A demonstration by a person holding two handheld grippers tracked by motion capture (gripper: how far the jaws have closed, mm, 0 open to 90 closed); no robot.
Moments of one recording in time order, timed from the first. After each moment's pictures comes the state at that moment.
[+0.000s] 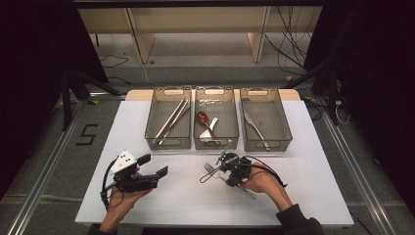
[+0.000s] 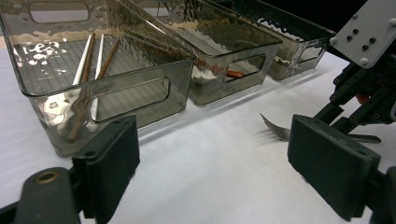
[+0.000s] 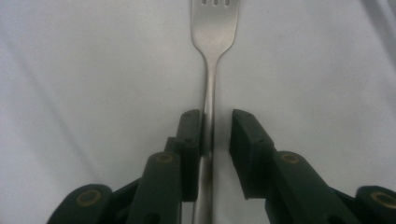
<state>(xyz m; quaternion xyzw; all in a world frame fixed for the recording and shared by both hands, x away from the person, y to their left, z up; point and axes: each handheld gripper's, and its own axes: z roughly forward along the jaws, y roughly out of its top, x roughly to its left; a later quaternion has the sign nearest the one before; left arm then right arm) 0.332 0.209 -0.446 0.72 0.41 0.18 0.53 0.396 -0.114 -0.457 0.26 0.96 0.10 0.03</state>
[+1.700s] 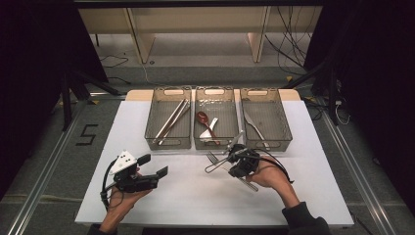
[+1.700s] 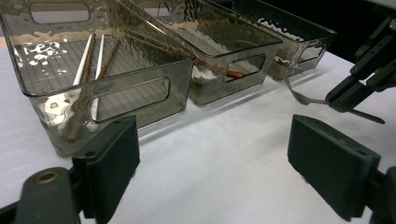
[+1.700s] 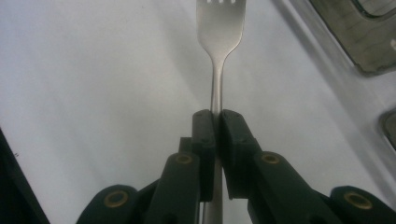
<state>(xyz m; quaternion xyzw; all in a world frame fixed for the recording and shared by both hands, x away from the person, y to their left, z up) 0.332 0.209 -0.446 0.72 0.41 0.18 0.53 0.398 -0.133 -0.420 0.27 0.95 0.17 0.04</state>
